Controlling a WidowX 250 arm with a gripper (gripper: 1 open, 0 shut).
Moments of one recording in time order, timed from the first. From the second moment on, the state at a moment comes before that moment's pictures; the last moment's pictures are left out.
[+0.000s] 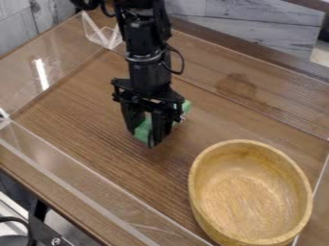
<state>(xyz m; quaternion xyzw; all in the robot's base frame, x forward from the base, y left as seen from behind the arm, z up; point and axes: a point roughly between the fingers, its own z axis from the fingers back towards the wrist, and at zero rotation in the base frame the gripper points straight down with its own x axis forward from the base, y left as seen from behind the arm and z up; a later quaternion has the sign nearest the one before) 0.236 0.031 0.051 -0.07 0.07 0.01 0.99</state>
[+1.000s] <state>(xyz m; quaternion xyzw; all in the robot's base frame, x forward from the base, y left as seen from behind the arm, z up) 0.223 -0.074 0.178 -0.06 0.03 -0.06 1.00</state>
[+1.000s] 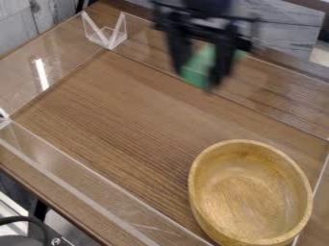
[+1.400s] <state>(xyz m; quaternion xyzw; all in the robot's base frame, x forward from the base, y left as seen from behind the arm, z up) 0.173 -0.150 0.152 -0.04 0.02 -0.14 0.99</state>
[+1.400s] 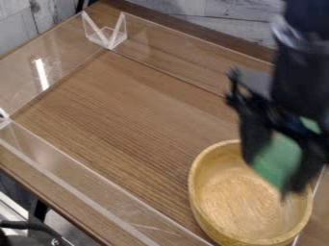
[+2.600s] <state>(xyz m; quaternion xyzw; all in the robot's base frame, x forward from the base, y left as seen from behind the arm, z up) 0.176 -0.130 0.111 -0.05 -0.01 -0.07 1.00</state>
